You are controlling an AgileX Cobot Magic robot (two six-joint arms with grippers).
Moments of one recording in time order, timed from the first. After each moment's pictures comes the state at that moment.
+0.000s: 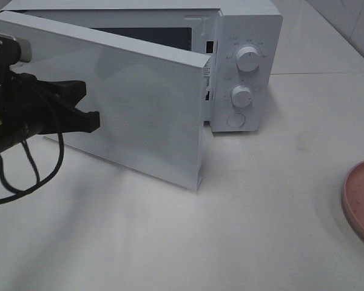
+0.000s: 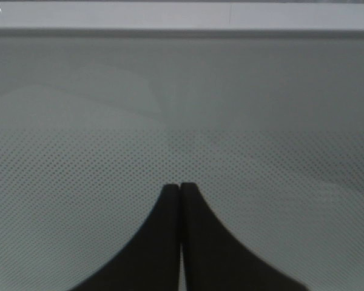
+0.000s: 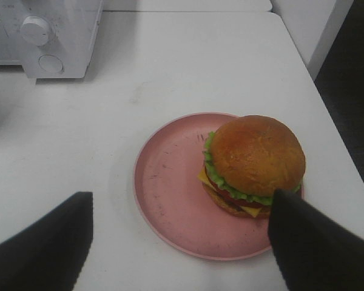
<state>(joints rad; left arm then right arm) -0.54 1.59 -0.50 -0.14 -0.77 0.05 0.09 0.00 -0.51 -0.16 1.04 0.12</state>
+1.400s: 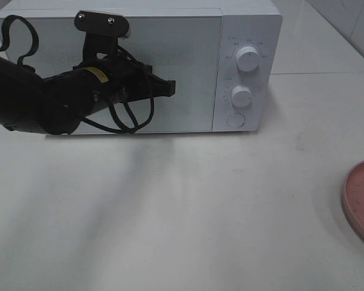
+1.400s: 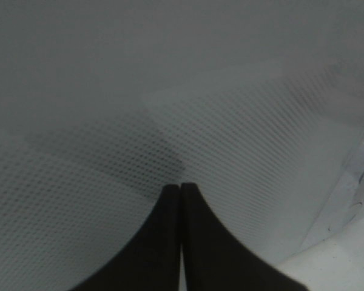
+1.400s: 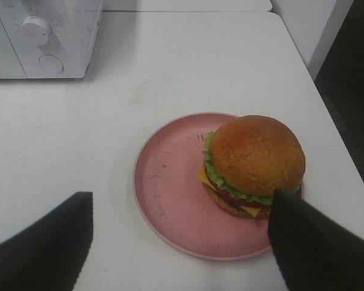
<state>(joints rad) -0.63 1.94 -0.99 -0.35 -0.57 0.16 0.09 0.00 -0.51 -0.16 1.04 0.12</state>
